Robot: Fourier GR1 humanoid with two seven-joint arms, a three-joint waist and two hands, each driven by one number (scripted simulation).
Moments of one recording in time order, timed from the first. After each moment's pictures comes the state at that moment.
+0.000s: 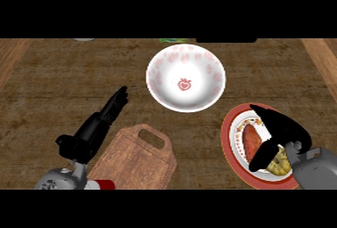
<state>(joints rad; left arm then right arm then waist) -0.13 0.23 -0.29 -1.61 0.12 -0.01 0.07 -0.32 -0.58 0.45 -1.62 0.20 0.30 1.00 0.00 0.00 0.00</state>
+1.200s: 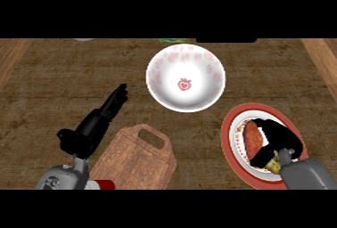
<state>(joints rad) -0.14 0.15 -0.19 -1.59 0.04 -0.11 0.09 -0.20 -0.40 0.29 -1.41 0.52 0.33 0.77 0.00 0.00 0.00</state>
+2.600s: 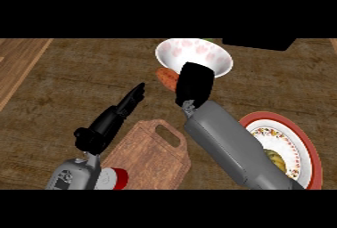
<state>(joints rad) -0.20 0.09 -0.22 -1.57 0.01 -0.20 0.09 -0.87 -0.02 0.50 -1.05 0.96 0.05 1.11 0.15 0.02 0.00</state>
